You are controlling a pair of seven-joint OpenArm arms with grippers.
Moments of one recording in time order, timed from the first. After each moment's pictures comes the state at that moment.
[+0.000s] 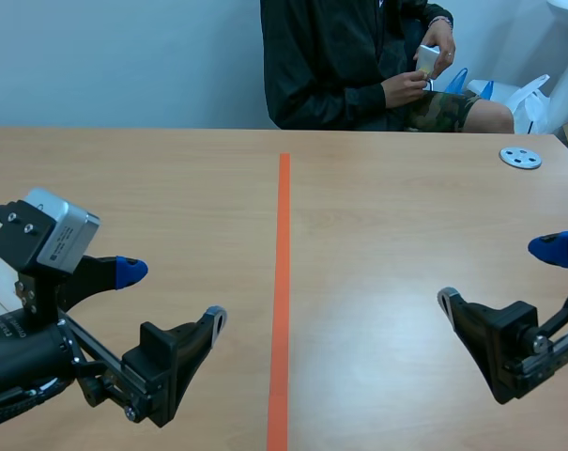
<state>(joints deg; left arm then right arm) 30.7 -17.4 1.2 106.5 -14.0 -29.7 5.4 -39.9 26.7 12.9 114.0 16.5 25.3 -7.3</state>
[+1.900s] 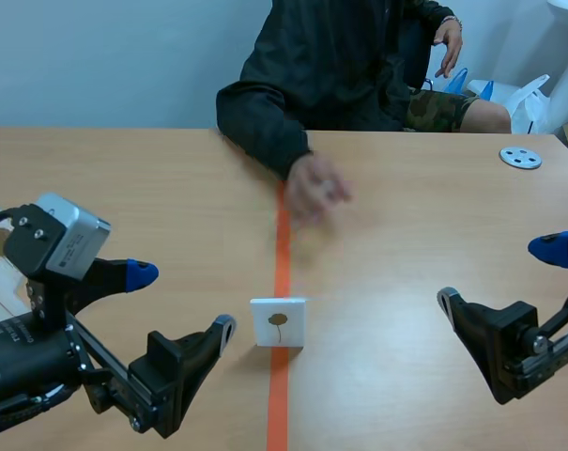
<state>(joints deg) 30.7 -17.0 2.0 106.5 -12.3 -31.9 5.3 -39.9 26.7 12.9 114.0 16.3 25.3 -7.3</state>
